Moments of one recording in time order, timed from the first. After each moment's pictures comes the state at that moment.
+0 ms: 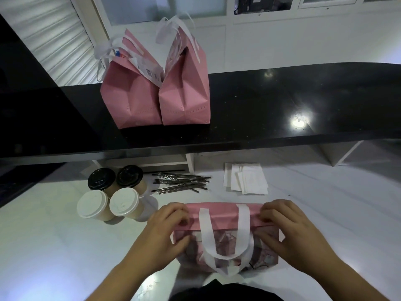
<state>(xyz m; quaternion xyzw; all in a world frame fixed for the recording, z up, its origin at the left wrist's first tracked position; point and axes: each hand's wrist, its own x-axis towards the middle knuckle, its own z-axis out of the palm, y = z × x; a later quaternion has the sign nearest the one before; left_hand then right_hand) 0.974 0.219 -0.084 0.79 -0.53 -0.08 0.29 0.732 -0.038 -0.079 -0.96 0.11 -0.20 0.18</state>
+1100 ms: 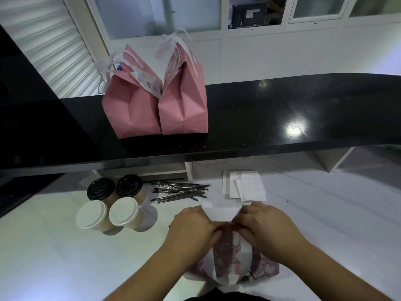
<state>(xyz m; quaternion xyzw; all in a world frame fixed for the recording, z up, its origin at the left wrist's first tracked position) 0.947 0.144 -0.053 0.77 -0.63 0.04 0.11 0.788 -0.015 -0.043 -0.98 0.09 -0.08 0.13</state>
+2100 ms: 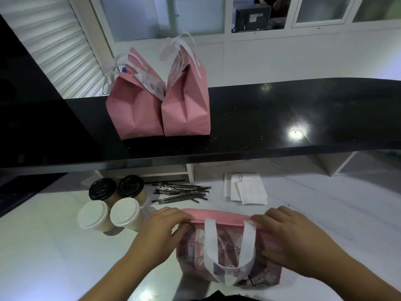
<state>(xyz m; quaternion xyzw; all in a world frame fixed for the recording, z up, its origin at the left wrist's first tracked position) 0.993 0.201 -0.071 0.82 -0.51 -0.04 0.25 0.742 -0.042 -0.035 -0.99 0.13 0.04 0.07</state>
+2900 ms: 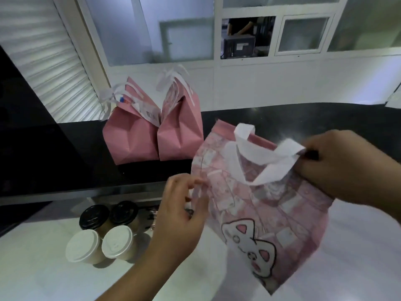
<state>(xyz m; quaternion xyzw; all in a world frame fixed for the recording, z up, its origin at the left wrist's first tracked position) 0.973 0.125 0.027 0.73 -0.44 0.01 0.52 0.784 -0.077 0.183 -0.93 0.33 -0.07 0.16</state>
